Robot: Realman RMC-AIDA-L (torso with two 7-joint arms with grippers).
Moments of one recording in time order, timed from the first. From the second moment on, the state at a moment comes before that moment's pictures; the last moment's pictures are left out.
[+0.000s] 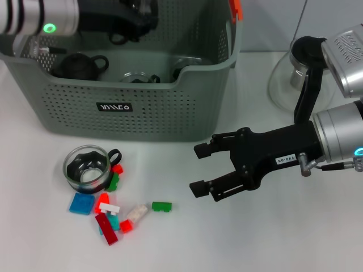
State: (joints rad) left arm -0.83 -2.03 0.81 0.86 2.17 1.18 -1.84; right arm 0.64 2.05 -1.24 -0.82 -1.80 -1.57 1.70
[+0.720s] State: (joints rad) left arm -0.85 -2.07 1.04 0.76 2.18 0.82 -1.82; right arm 0.64 2.05 -1.24 -0.82 -1.80 -1.55 1.70
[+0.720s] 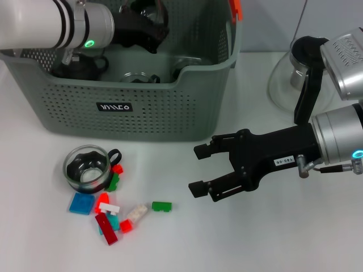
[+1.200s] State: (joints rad) left arm -0.87 -2.07 1.07 0.72 2.18 0.78 -1.82; right arm 0.64 2.05 -1.24 -0.82 -1.81 -1.55 1.70
